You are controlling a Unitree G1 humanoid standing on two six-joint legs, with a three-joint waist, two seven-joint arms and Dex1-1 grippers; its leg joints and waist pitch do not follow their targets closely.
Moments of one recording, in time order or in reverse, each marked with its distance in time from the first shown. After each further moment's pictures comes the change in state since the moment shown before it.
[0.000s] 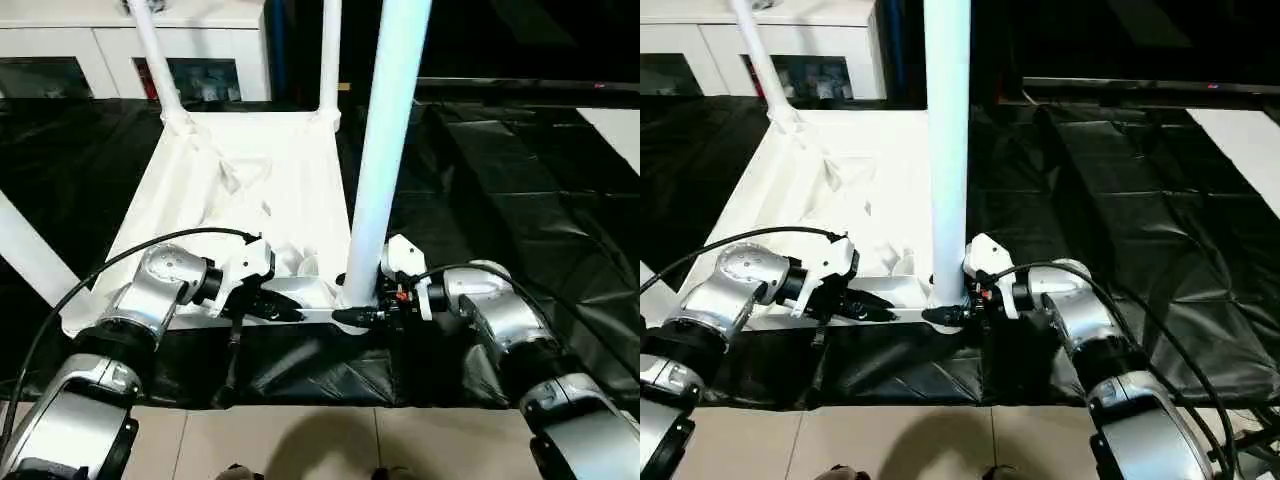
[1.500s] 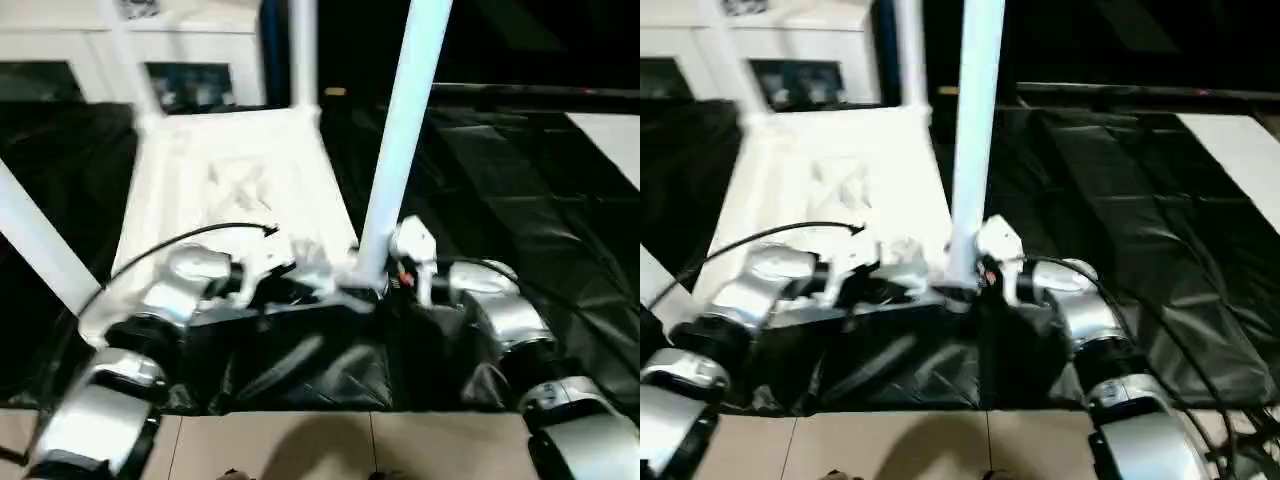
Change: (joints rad) left arm -0.030 -0.061 0.009 0.033 0.051 0.014 0.080; right arm 0.013 -0.013 -0.034 -0.025 0.010 -0.023 -0.040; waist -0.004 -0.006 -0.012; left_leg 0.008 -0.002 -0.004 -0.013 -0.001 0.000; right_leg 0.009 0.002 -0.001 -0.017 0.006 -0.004
